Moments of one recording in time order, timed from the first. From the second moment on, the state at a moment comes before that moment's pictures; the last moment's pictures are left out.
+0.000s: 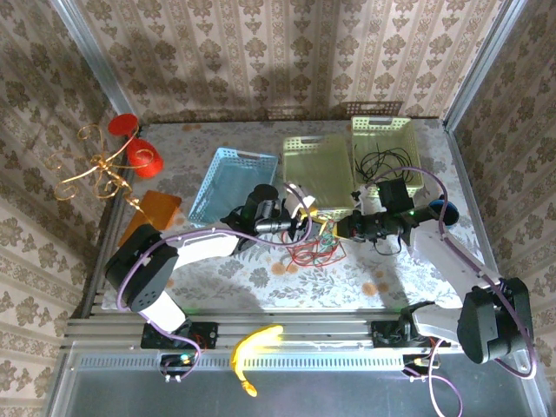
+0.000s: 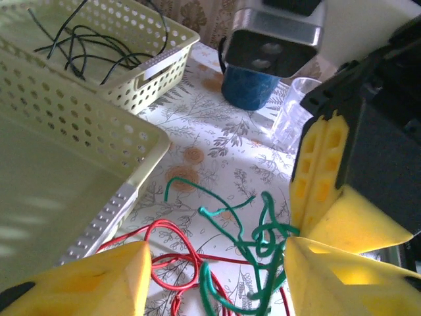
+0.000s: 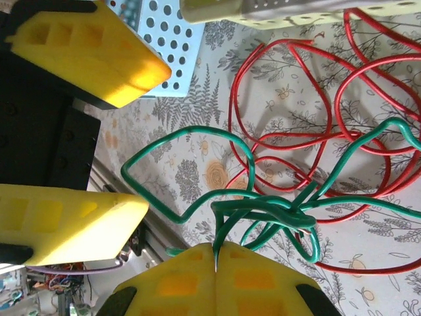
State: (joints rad) left arm -0.85 1.60 0.85 0.39 0.50 -0.12; right arm 0.23 1.21 0.79 -0.59 -0.76 0.42
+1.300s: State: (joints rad) left arm -0.84 1.62 0.89 0.10 0.66 0.00; right arm 0.21 1.22 0.79 -0.60 -0.79 0.43
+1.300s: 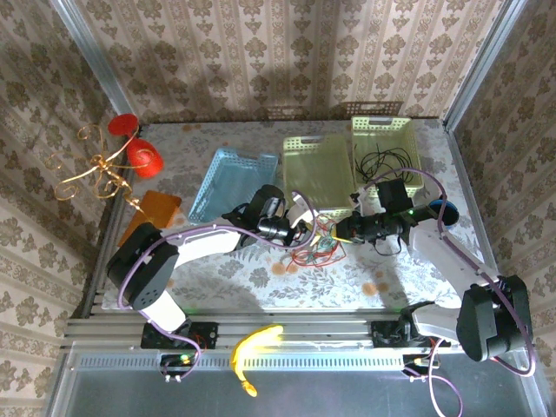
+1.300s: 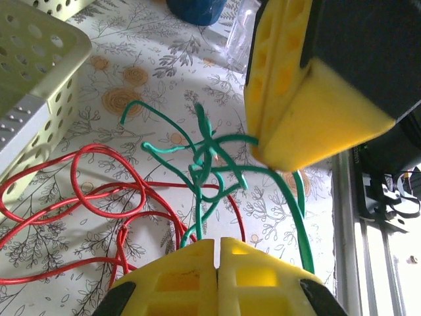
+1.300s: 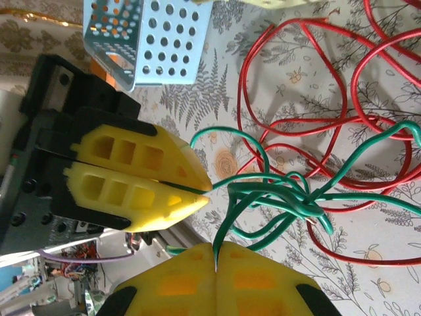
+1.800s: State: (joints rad) left arm -0.84 1.73 0.78 0.22 0.53 -0.02; right arm -0.03 1.15 0.68 -0.43 -0.83 0.69
